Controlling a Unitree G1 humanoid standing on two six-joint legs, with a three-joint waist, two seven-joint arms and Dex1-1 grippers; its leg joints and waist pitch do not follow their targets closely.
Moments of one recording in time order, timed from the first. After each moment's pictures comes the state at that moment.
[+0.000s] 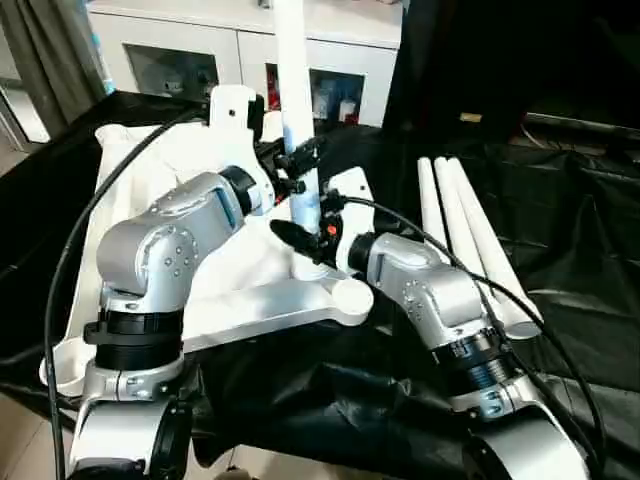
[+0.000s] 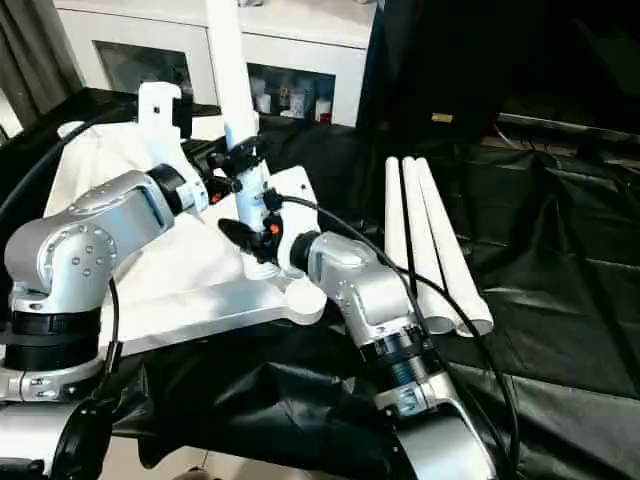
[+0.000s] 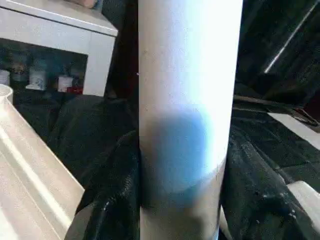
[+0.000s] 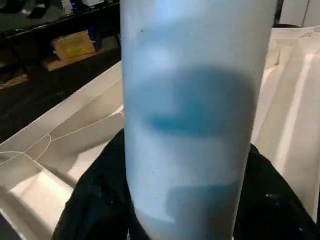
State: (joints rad) left arm -0.71 0.19 0.10 -0.07 -0.55 0.88 -0.22; right arm -0.66 -0.01 0.17 0.33 0.28 0.52 0.52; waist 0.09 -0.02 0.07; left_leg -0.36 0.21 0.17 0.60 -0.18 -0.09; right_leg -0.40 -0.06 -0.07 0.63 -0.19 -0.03
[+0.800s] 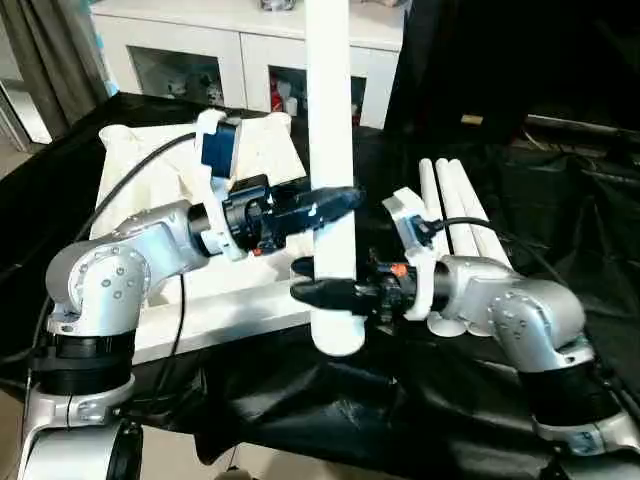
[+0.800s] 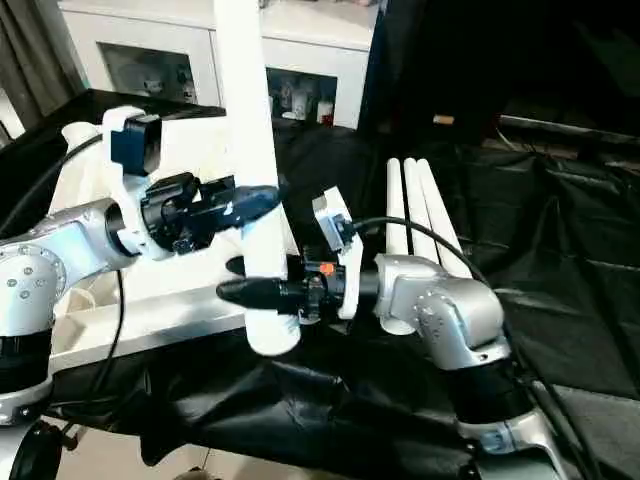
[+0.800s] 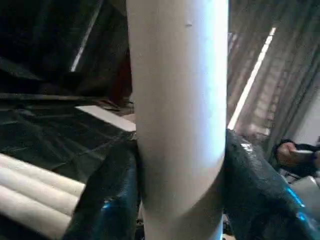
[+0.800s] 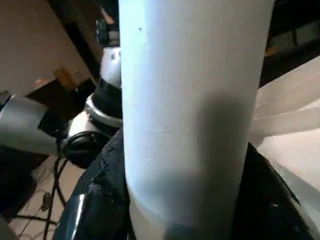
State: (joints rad) left arm -0.60 0.35 0.11 -0.09 -0.92 0.93 -0.97; right arm -0.50 -0.31 0.16 -0.08 0.71 0.85 1.10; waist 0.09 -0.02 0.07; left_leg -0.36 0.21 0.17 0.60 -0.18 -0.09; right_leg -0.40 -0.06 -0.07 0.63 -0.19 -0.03
